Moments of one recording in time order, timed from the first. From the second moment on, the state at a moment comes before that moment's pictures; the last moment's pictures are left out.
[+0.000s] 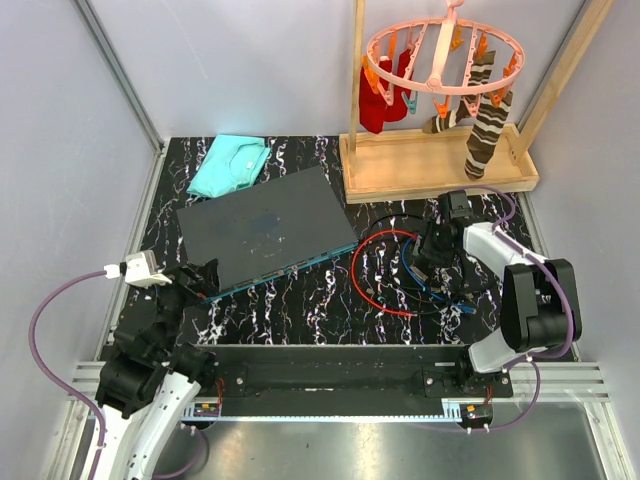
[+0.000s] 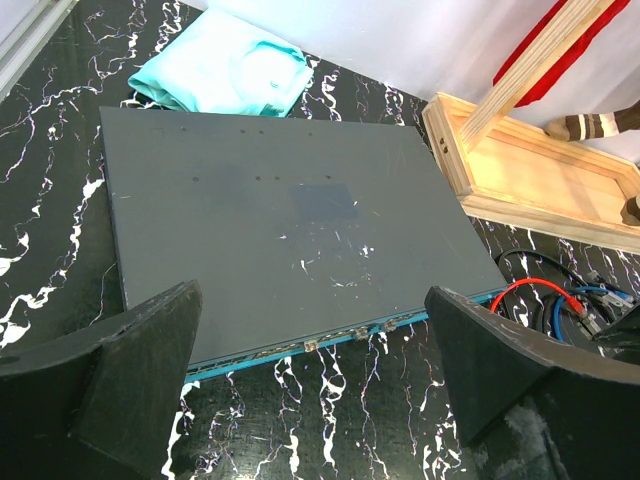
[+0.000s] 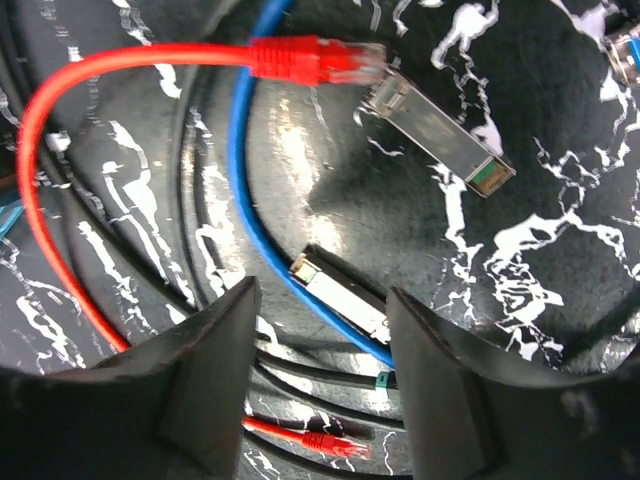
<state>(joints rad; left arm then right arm) -0.36 0.09 0.61 -0.63 -0.31 -0.44 0.13 1.53 0.91 -0.50 -0.10 0.47</state>
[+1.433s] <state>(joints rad) -0.37 0.09 0.61 -0.63 -0.31 -0.44 0.14 1.70 0.97 -0.40 -0.03 0.61</state>
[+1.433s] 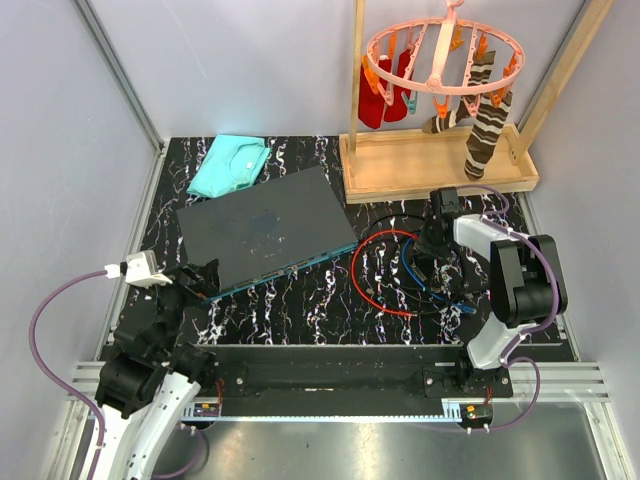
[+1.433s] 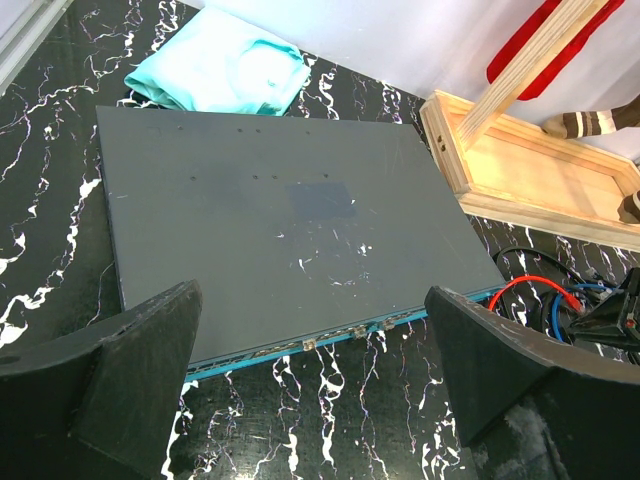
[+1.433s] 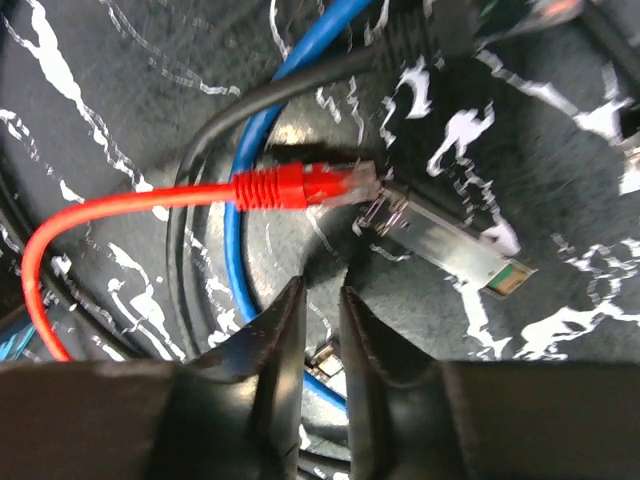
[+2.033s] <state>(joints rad) -0.37 0.09 0.61 -0.63 -0.31 -0.44 0.14 1.54 0.85 -0.53 -0.03 0.55</state>
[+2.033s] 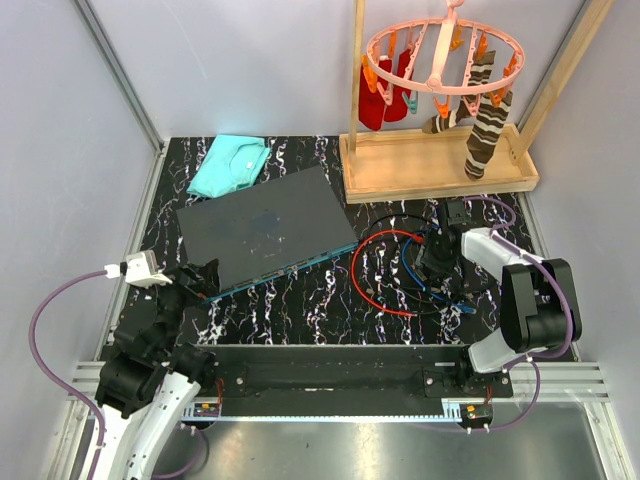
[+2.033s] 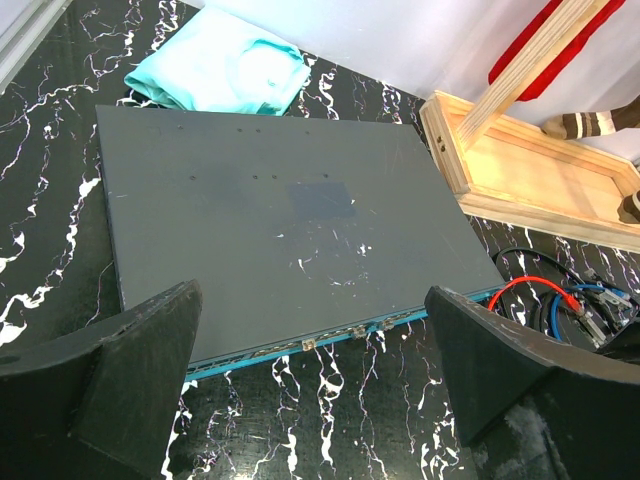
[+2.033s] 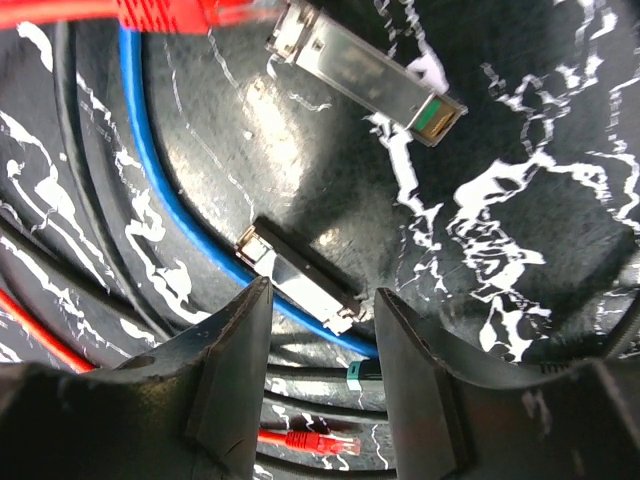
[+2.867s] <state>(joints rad) -0.37 0.09 0.60 -0.63 -0.31 -0.44 0.15 1.58 0.85 -0.52 -0.05 0.51</state>
